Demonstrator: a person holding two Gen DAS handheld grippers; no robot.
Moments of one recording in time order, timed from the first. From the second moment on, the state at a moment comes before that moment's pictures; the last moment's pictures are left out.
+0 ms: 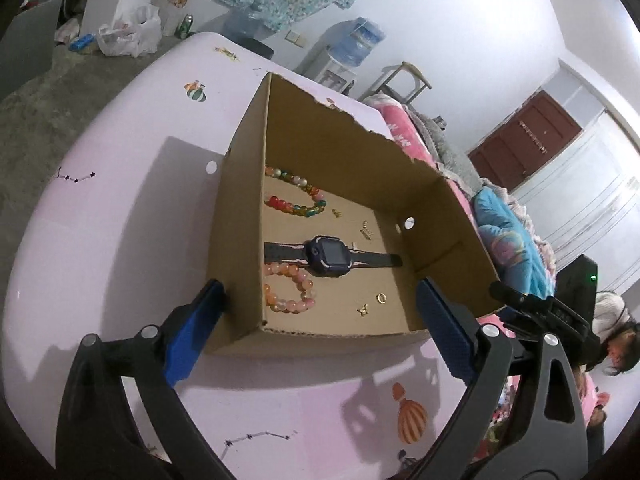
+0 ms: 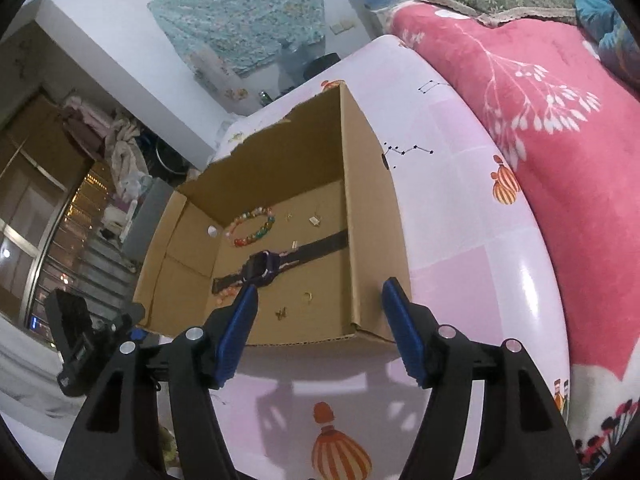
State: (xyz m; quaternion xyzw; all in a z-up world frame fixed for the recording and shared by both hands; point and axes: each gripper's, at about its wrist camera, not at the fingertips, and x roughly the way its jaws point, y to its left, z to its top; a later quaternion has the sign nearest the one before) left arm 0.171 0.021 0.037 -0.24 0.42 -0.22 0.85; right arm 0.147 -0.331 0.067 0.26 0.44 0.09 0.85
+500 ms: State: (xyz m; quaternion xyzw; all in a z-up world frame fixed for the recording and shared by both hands) left arm 0.090 0.034 0.027 -0.22 0.43 -0.22 0.85; right arm 0.057 -0.325 0.048 0.27 0.44 0.06 0.85
